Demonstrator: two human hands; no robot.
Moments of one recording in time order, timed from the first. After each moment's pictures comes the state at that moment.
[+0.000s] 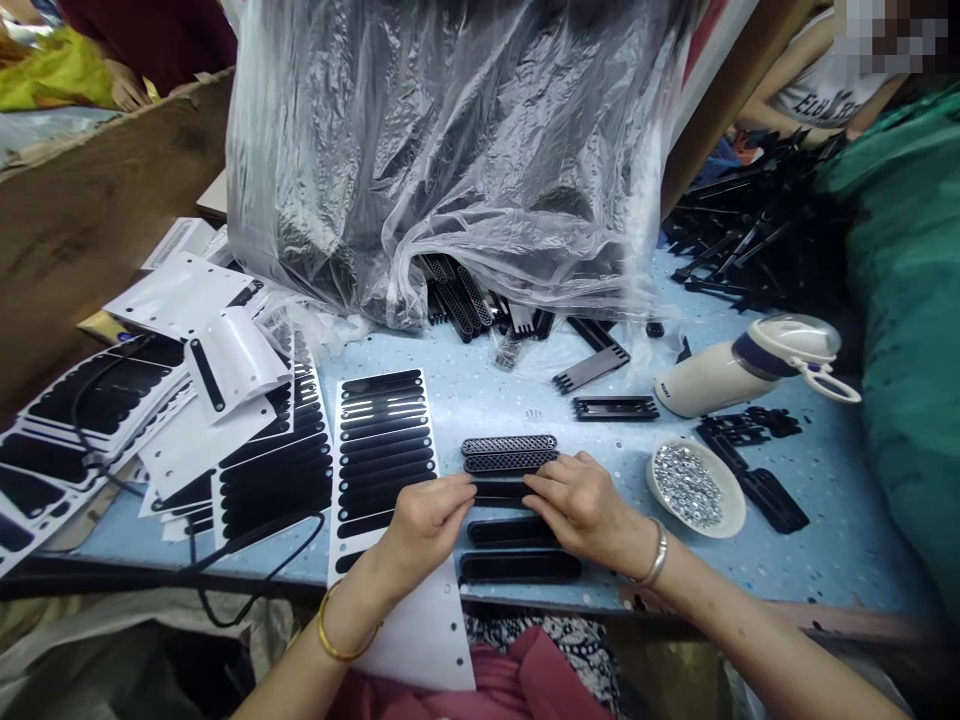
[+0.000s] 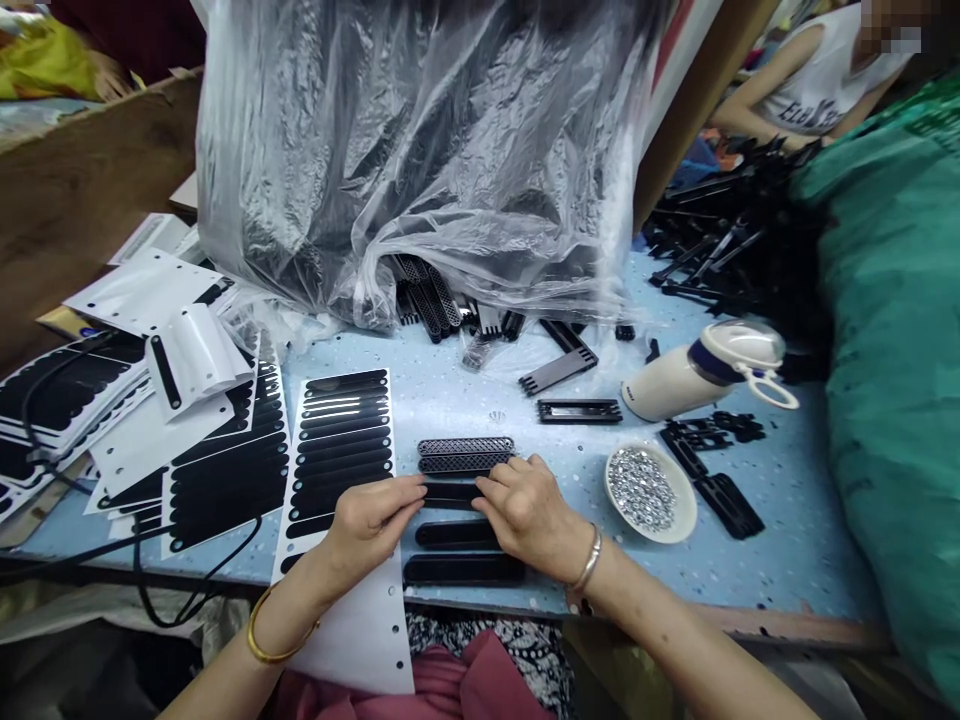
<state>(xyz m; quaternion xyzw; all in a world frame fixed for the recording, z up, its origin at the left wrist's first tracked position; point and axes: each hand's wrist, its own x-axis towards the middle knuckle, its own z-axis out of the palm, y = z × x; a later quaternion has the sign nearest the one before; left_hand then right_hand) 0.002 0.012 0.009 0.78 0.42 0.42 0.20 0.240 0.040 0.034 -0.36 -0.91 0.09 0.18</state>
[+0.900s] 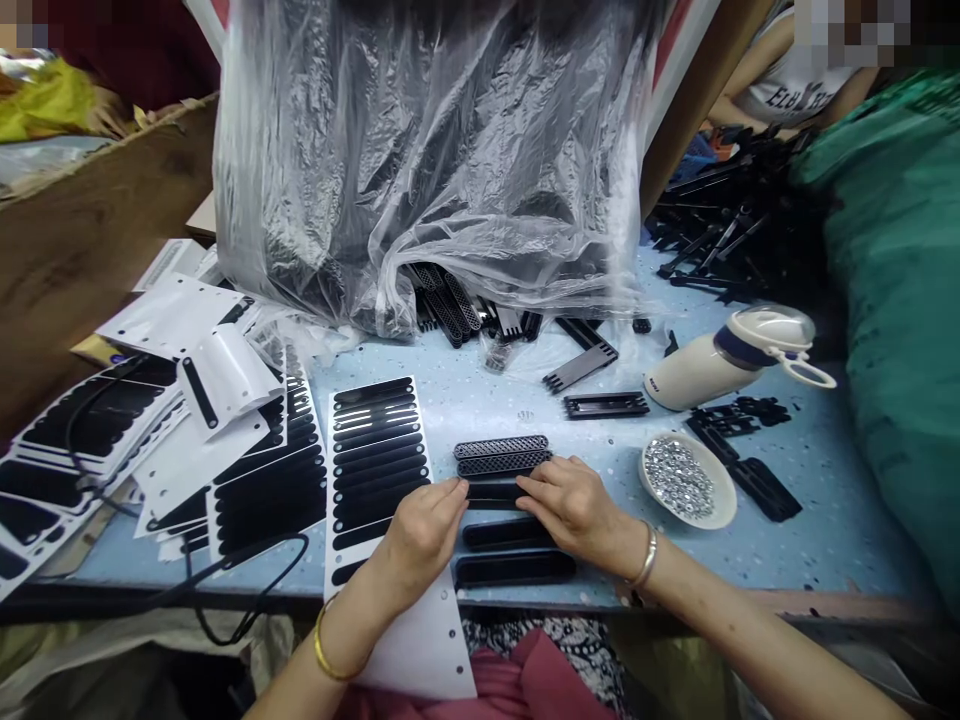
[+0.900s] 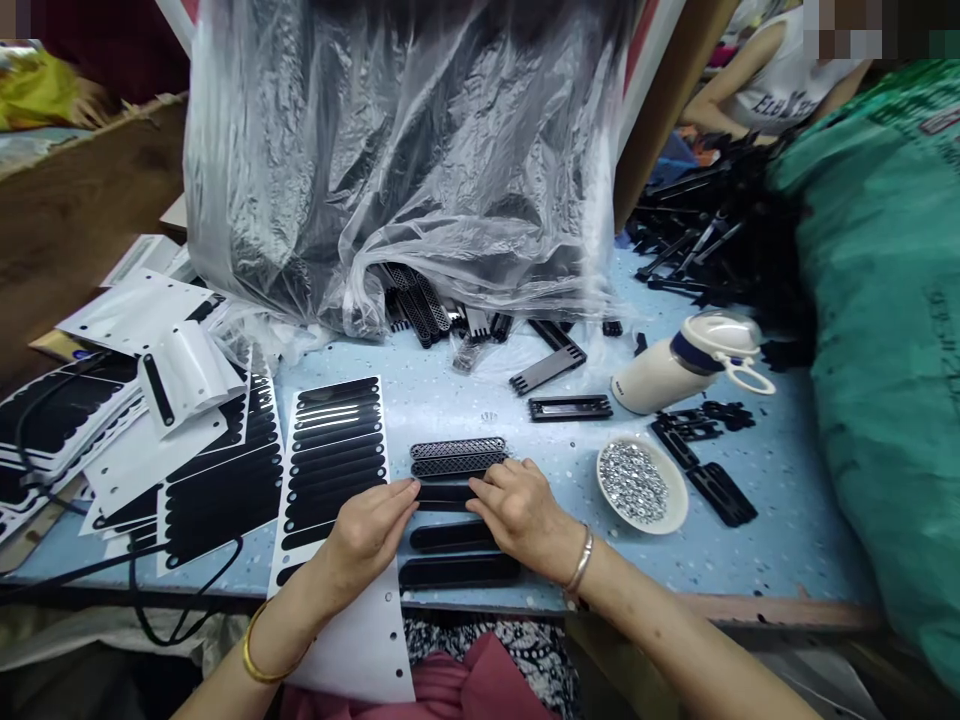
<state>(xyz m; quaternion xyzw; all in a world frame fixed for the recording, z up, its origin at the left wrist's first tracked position) 0.004 0.011 0.005 0.84 0.39 0.39 0.06 0.243 0.035 0.024 -0.37 -0.90 0.10 0.22</state>
